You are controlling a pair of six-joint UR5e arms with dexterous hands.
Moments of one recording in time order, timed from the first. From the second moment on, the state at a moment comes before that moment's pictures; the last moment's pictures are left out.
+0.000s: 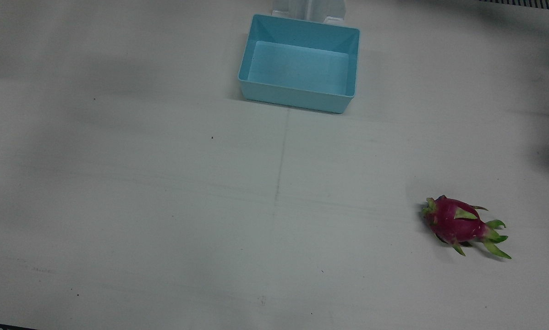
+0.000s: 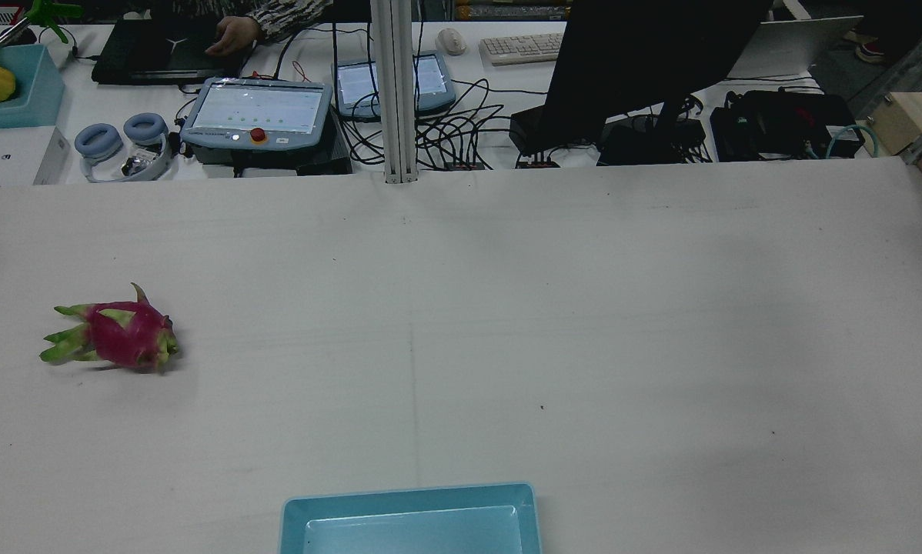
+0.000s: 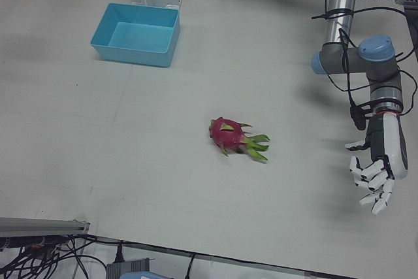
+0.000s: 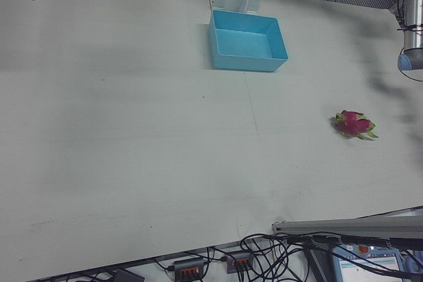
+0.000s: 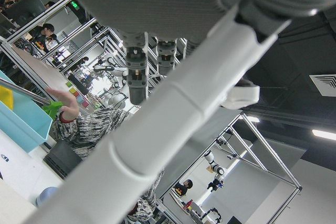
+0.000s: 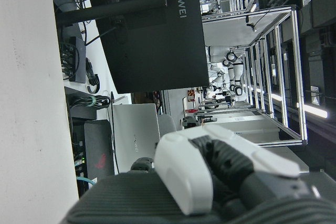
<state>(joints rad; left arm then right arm) -1.25 -1.66 -1.22 -0.57 1.28 0.83 1.50 -1.65 1.62 -3.27 -1.57 0.14</state>
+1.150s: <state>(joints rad) -1.25 -1.66 -1.22 -0.57 1.28 0.83 1.50 -1.65 1.62 -3.27 -1.57 0.14</state>
